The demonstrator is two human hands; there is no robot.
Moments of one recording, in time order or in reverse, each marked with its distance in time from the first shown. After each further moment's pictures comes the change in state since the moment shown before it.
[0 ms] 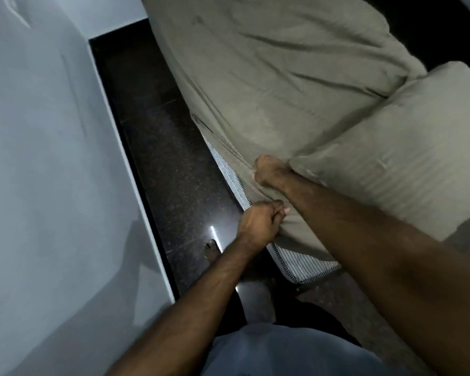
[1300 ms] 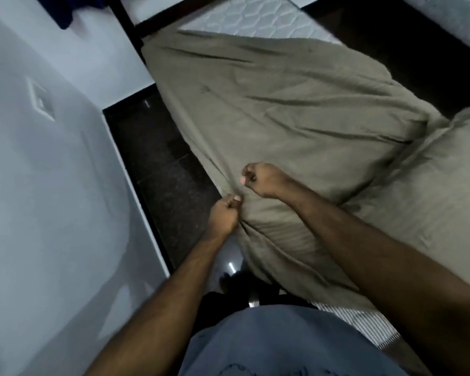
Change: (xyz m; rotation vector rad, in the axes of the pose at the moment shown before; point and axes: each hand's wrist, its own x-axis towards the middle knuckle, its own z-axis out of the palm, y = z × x) left_hand 0.189 -0.120 -0.194 -0.318 0.136 -0.406; right_hand 0.101 -0.095 -0.158 0.397 0.160 -0.206
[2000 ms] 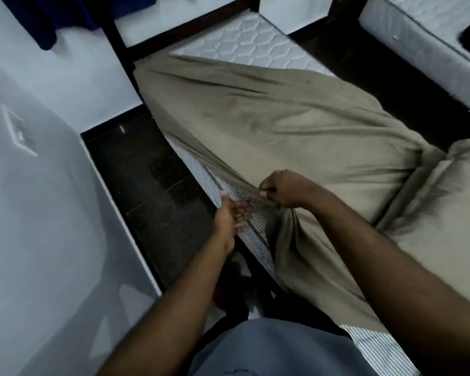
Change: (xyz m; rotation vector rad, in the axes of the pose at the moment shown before) left_hand 0.128 0.009 -0.111 -0.680 -0.276 -0.376; right_hand 0.095 -0.101 -0.044 -0.330 -0.072 -0.007
